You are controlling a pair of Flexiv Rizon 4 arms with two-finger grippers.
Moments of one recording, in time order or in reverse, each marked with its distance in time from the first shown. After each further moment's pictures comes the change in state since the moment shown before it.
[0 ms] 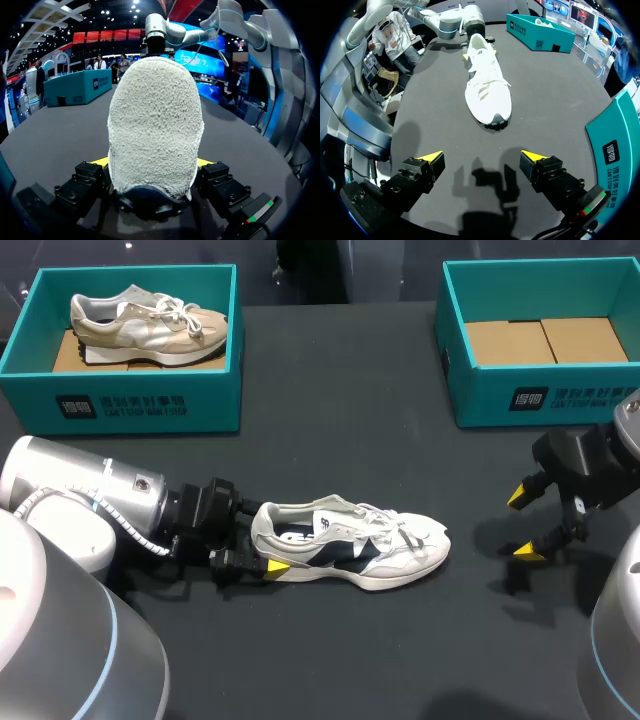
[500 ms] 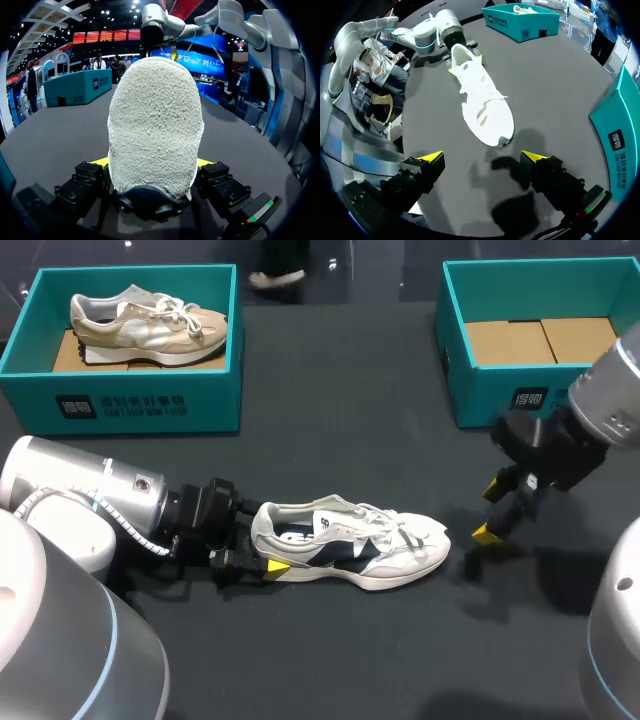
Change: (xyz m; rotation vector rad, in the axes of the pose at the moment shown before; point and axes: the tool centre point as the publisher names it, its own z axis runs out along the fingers) left arm 0.000 0.000 0.000 0.000 0.000 0.000; right arm 0.008 0.064 0.003 0.064 0.013 0.289
